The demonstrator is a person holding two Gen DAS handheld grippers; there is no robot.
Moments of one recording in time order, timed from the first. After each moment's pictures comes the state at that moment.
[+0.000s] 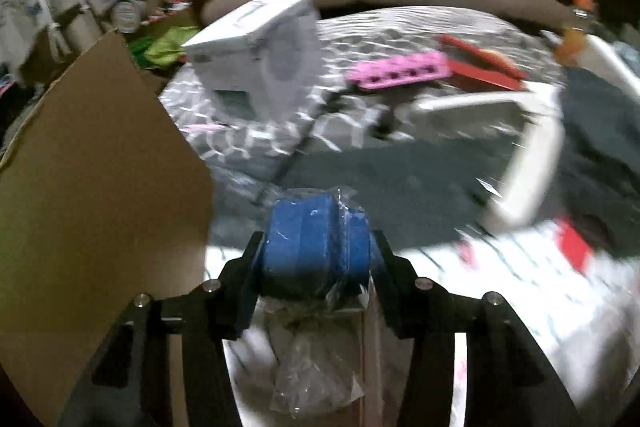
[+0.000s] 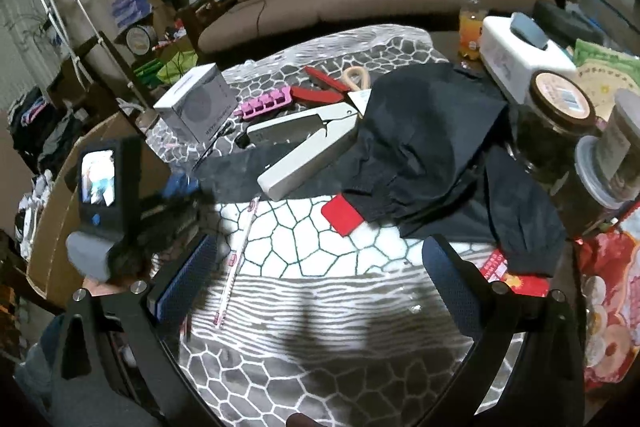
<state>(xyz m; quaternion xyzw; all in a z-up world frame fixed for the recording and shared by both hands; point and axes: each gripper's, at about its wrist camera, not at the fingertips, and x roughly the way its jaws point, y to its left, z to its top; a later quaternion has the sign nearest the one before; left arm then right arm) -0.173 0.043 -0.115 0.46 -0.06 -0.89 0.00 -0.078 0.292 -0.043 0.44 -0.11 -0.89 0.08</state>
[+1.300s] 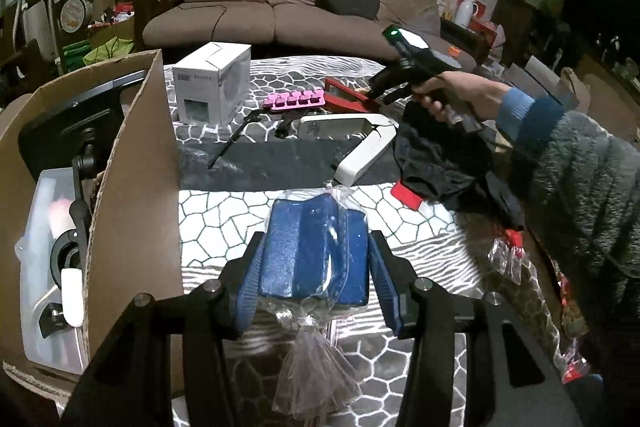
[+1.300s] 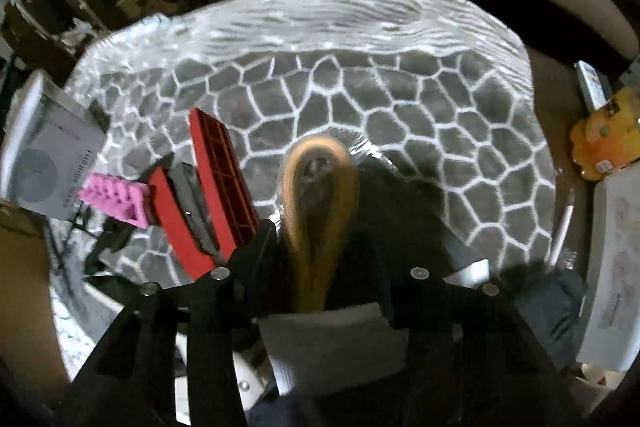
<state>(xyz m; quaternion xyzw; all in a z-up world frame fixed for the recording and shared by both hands) -0.057 0.013 -0.050 0.41 0.03 -0.90 -0.15 -0.421 0.303 -0.148 0.59 0.02 -0.80 0.10</state>
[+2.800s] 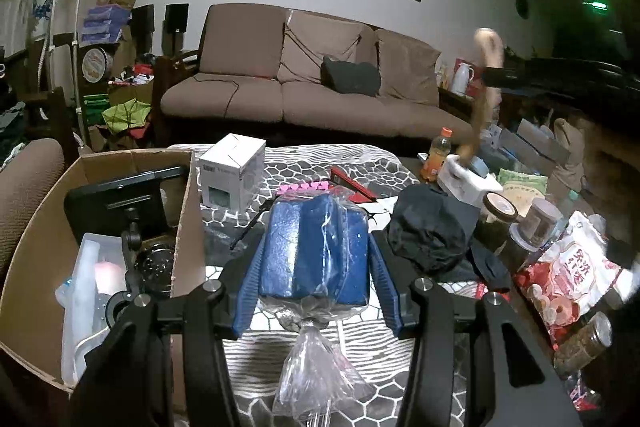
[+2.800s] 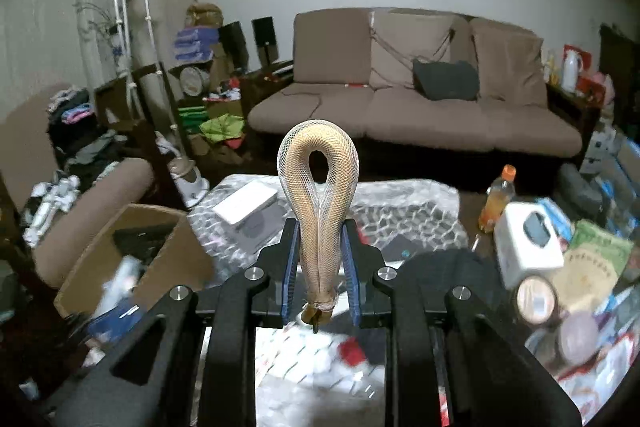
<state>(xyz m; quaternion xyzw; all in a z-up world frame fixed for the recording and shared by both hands) -0.032 -0.004 0.010 0.28 0.05 -0.95 -0.13 -0.091 0.244 0.130 0.30 -0.01 -0.95 0.14</state>
